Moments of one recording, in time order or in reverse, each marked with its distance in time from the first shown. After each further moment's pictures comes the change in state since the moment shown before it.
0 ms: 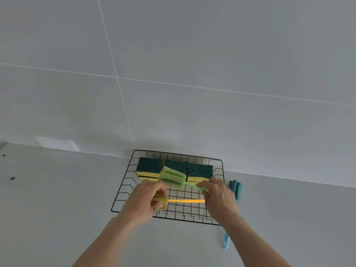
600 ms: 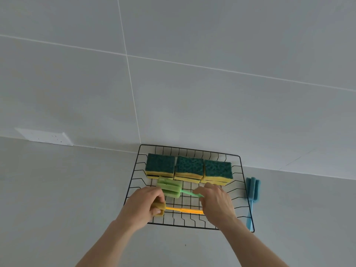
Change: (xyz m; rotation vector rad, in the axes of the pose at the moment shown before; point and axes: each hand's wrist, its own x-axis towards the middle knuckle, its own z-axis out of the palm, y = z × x) left_hand 0.020 -0.098 0.014 0.002 -0.149 0.015; right_hand 0.029 -0.039 0.075 -0.090 -0.214 0.004
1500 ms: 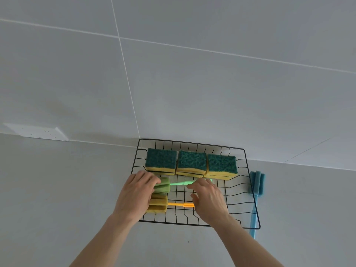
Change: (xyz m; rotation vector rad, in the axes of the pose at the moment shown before) left_hand 0.014 -0.017 -0.002 0.313 0.209 0.095; right_hand 0.010 -0.014 0.031 0.088 0.036 -0.050
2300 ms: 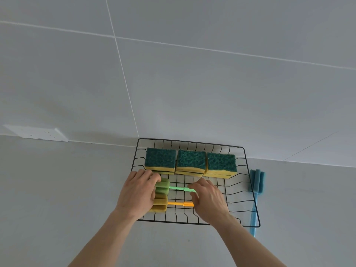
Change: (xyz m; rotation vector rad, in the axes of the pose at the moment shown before) left_hand 0.007 0.006 -0.005 0.028 -0.031 -0.044; right_hand -0.002 0.007 0.006 0.016 -0.022 0.012
